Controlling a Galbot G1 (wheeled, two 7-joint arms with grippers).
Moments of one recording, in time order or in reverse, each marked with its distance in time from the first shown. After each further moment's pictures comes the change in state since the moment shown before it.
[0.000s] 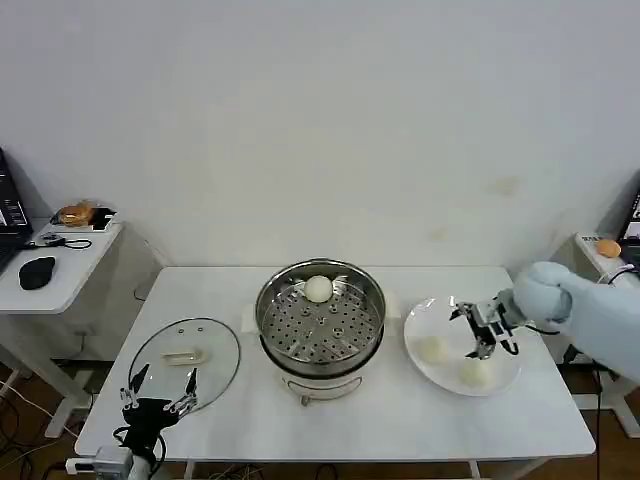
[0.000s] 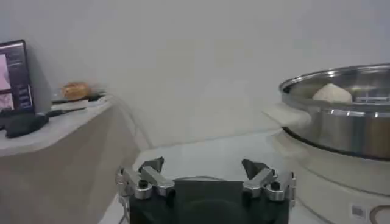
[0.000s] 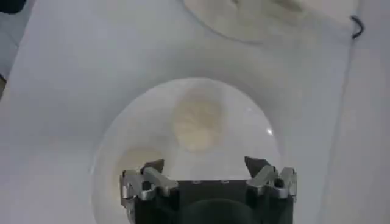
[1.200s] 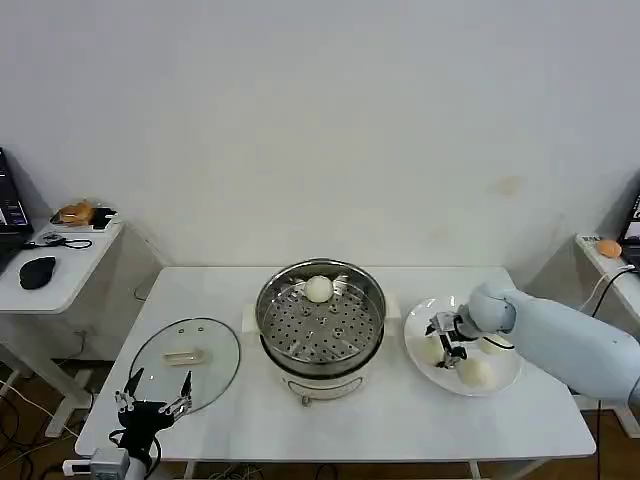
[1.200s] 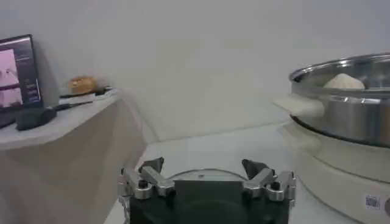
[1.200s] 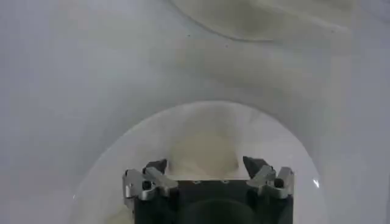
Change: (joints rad) left arm 0.000 -0.003 -0.016 0.019 0.002 0.000 0.000; right arm -0.133 0.184 0.090 -0.168 -0.040 -0.082 -0.003
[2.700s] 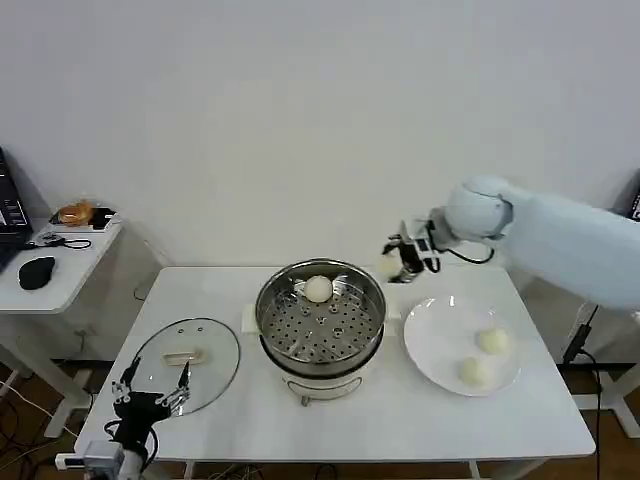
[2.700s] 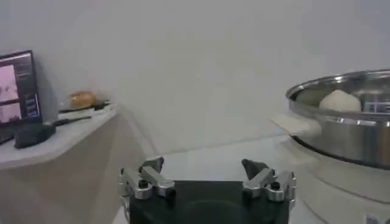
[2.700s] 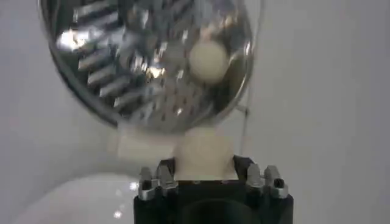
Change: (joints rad) left arm -0.009 0.019 -0.012 -0.035 -0.012 0.006 0.001; right arm 0.601 0.120 -0.283 0.229 0.410 -0.162 0.045
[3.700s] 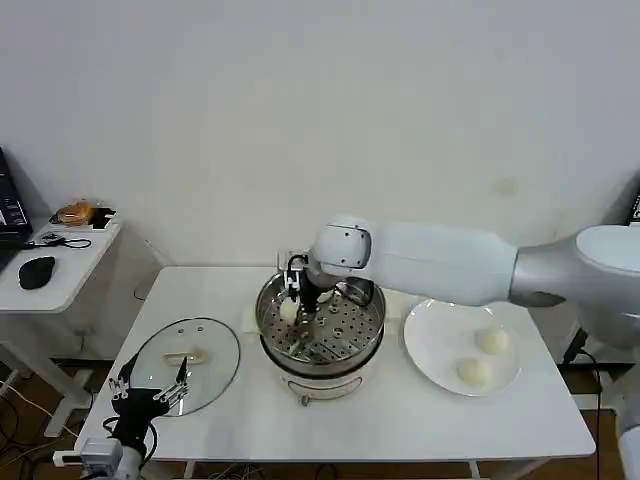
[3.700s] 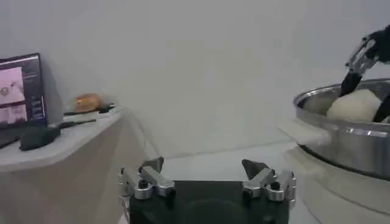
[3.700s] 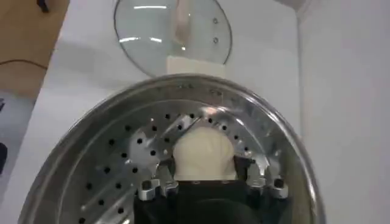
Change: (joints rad) left arm -0.016 -0.014 -0.008 0.002 -0.007 -0.003 0.003; right arm -0.111 0.400 -0.068 -0.136 0.304 -0.306 0.206
